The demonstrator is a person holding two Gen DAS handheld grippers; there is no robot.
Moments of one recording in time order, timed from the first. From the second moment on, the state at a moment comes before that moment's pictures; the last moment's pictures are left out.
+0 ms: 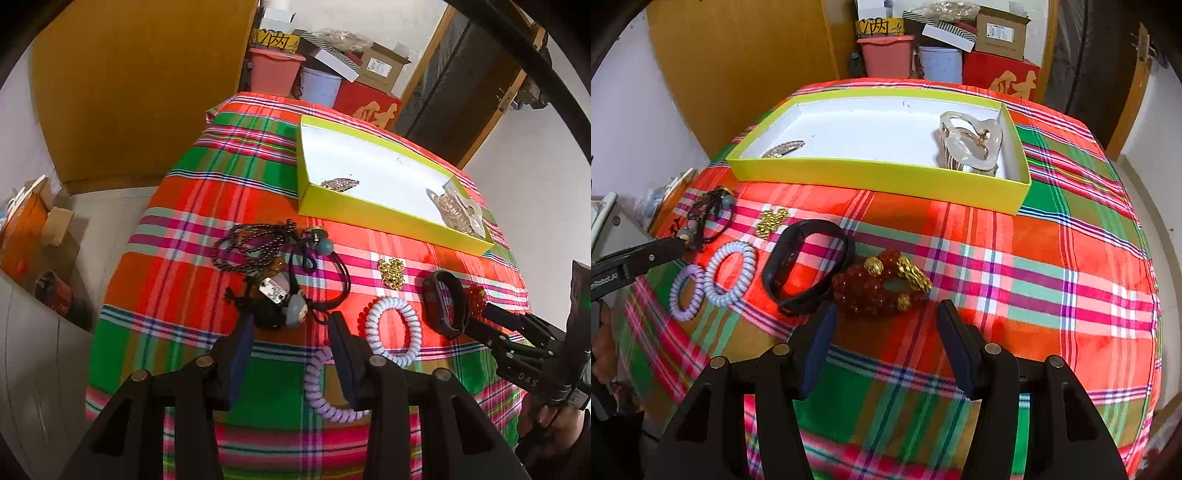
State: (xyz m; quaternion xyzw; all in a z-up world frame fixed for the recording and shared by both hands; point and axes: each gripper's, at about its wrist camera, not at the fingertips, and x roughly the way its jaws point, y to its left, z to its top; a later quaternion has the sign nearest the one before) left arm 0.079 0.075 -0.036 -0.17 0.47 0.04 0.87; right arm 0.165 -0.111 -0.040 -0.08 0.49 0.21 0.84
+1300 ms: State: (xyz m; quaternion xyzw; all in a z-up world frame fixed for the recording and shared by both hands) left arm 0.067 0.067 -0.019 -0.11 0.43 0.06 0.89; right arm 0.167 -0.148 -0.022 -0.03 0.47 0.19 0.86
